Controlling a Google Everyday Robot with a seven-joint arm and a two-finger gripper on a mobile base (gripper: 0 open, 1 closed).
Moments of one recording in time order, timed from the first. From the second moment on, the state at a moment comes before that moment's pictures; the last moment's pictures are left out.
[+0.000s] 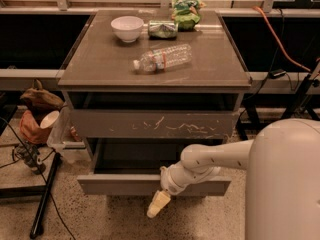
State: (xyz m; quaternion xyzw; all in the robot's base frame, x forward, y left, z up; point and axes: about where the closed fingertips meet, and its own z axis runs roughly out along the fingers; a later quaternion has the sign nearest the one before) arm 0.502 0.009 0.426 -0.56 0.77 0.25 0.18
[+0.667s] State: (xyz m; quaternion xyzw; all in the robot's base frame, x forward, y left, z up) arm 0.454 0.005 0.425 -0.55 0.77 0.27 0.16
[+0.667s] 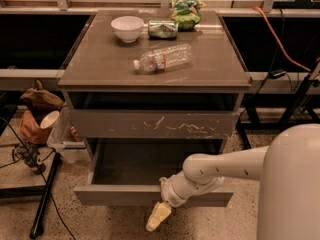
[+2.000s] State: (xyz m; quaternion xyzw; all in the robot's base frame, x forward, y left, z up) arm 0.422 0.008 0.431 -0.54 0.78 0.28 0.15
